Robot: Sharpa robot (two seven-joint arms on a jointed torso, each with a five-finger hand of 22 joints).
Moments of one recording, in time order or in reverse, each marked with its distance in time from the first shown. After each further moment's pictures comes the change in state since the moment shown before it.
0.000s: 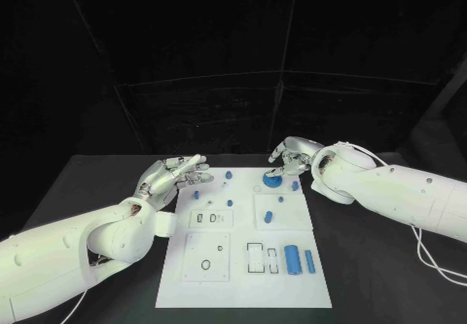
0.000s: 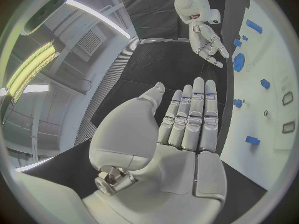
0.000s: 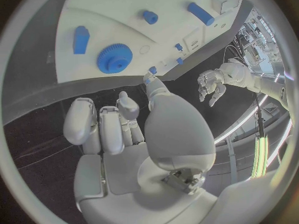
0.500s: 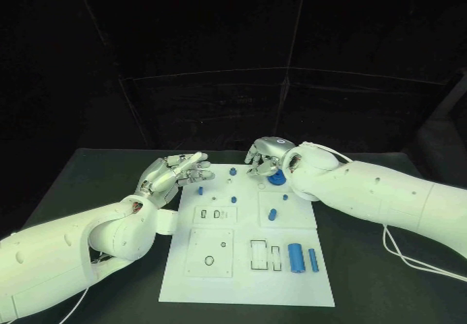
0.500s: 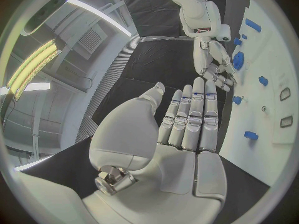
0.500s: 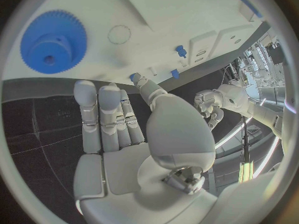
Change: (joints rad) left arm -0.001 0.007 0.000 0.003 -0.002 0.000 0.001; left_hand 0.000 0.000 0.000 0.000 0.000 0.000 0.000 0.000 0.000 0.000 0.000 0.000 0.000 0.000 0.000 0.000 0.000 0.000 0.000 0.000 0.005 0.001; right arm -0.003 0.195 -0.030 -0.154 -0.168 -0.050 0.097; right_hand -0.057 0.013 0.281 -0.220 -0.107 0.110 0.018 -0.088 -0.005 -0.152 0.039 -1.004 -0.960 -0.019 0.029 -0.388 -0.544 0.055 -0.148 0.026 -0.220 -0.359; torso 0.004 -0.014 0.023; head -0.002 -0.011
